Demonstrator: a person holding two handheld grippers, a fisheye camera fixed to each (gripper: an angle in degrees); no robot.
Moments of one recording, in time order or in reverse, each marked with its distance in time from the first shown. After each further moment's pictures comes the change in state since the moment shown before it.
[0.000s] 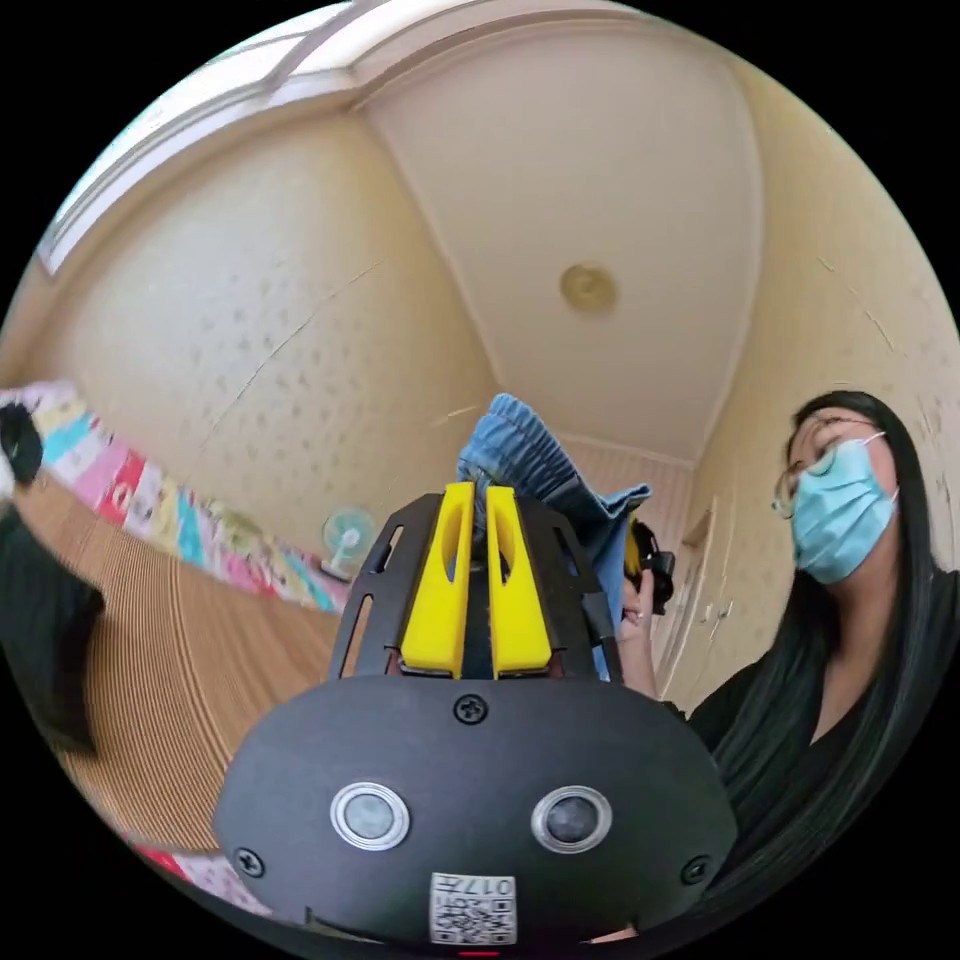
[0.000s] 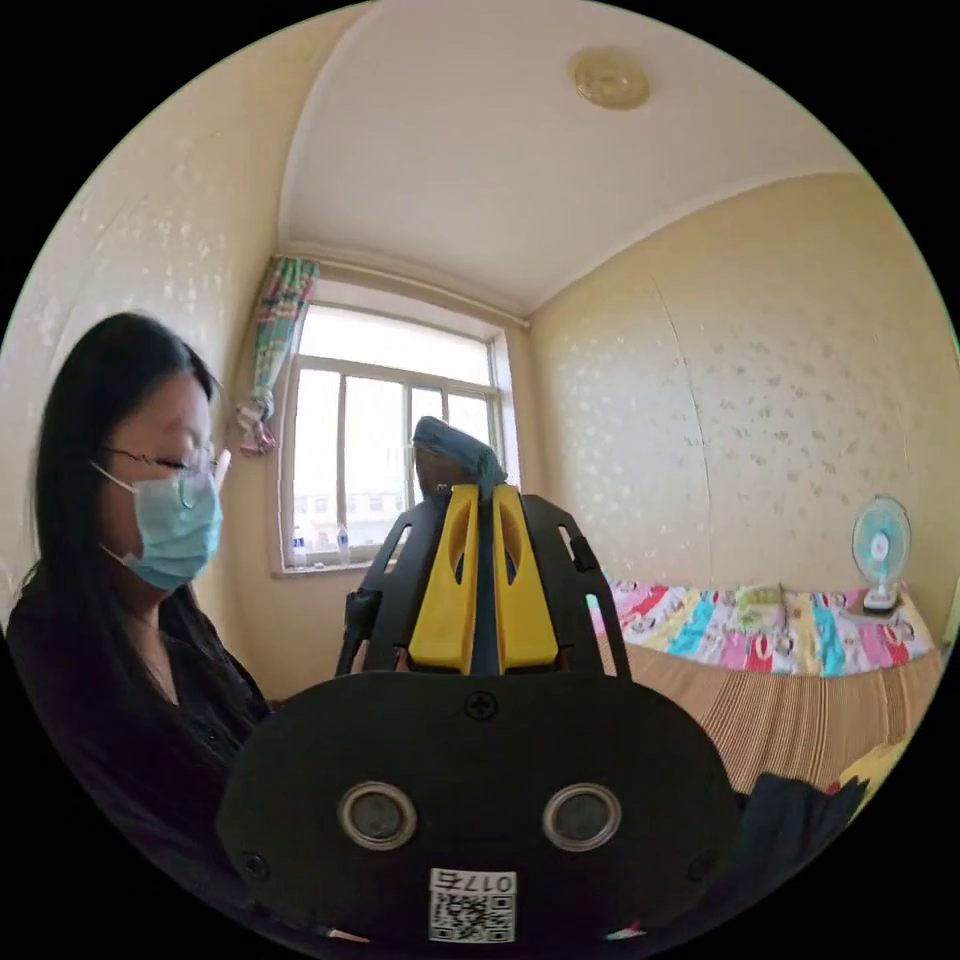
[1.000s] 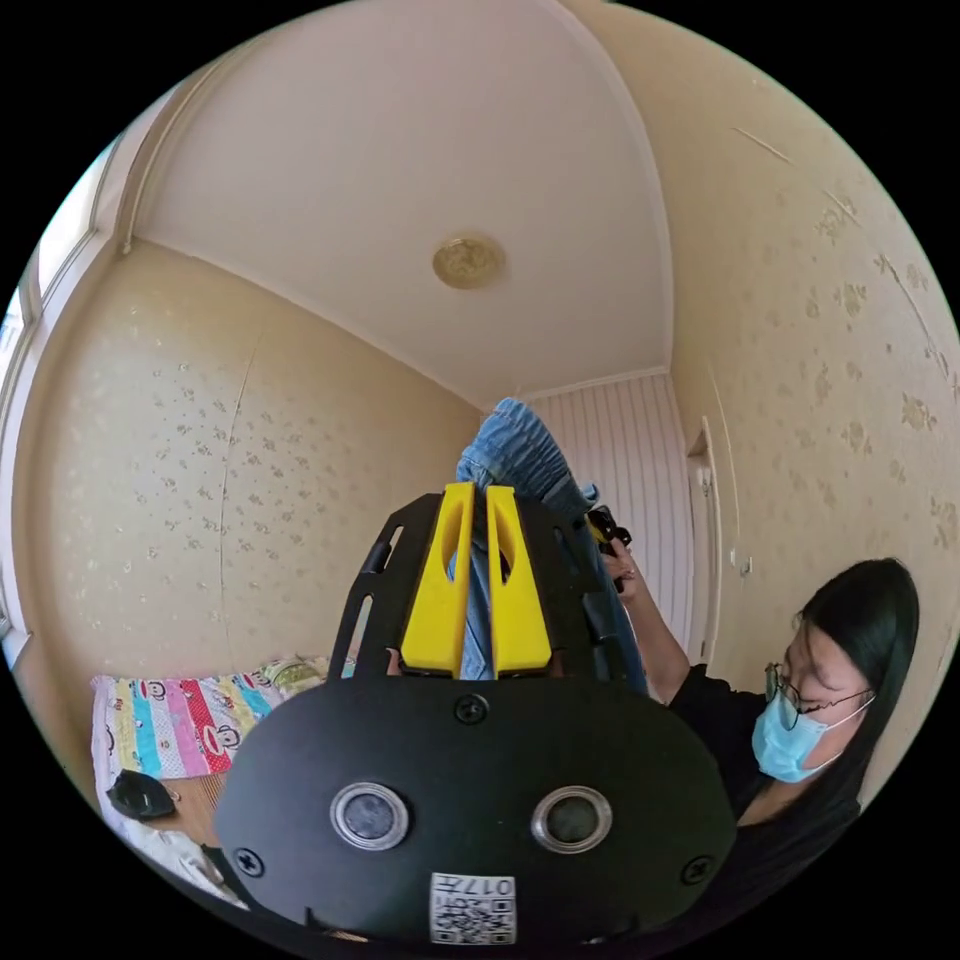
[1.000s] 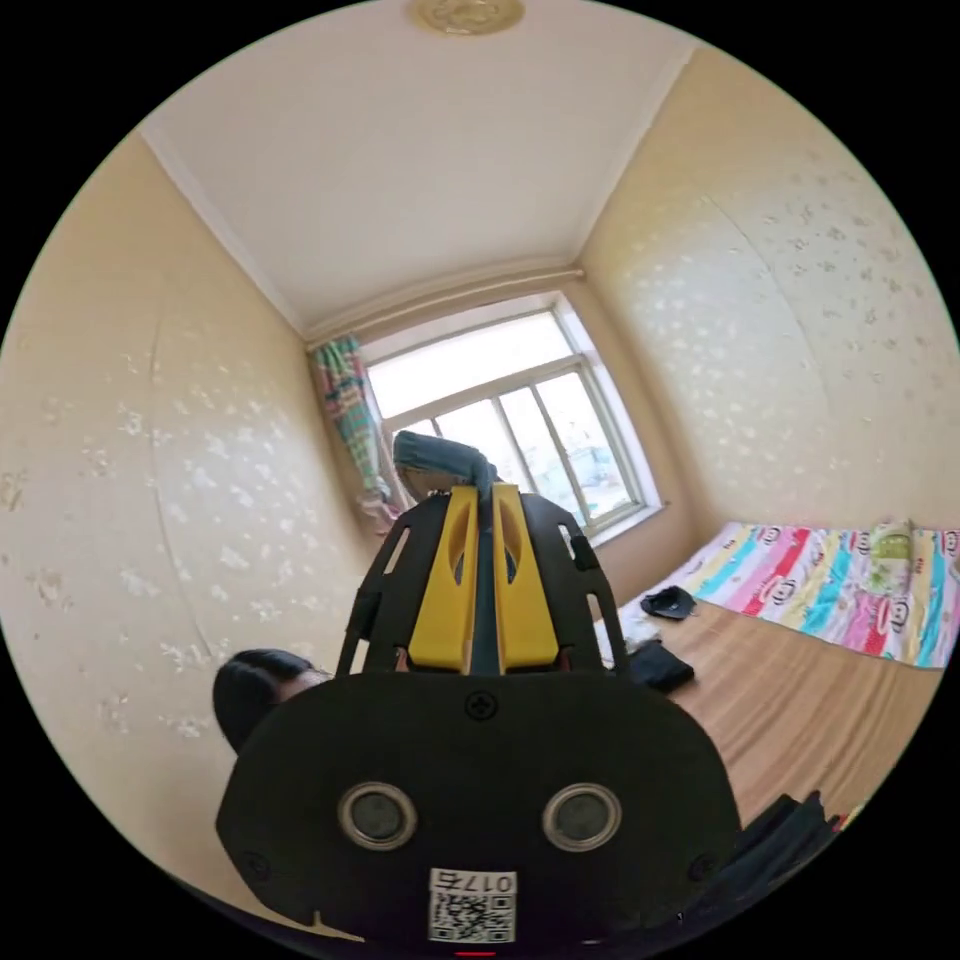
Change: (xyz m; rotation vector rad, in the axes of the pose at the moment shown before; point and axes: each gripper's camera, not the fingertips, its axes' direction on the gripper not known) left arm 0.240 -0.244 0.144 -0.244 -0.076 0.362; right arm 0.170 -0.246 0.012 -0.215 -0.357 0.384
